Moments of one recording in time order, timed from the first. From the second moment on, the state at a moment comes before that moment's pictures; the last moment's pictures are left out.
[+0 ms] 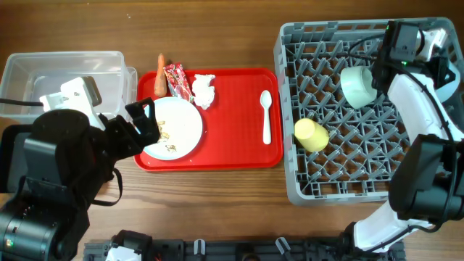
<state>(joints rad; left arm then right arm) -0.25 0.91 1.43 -1.12 -0.09 -0.57 -0.16 1.83 1.30 -0.38 1.23 -0.28</state>
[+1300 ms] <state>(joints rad) -0.25 0.91 1.43 -1.12 -0.09 -0.57 0.68 1.60 1.29 -0.64 0.20 0.19</state>
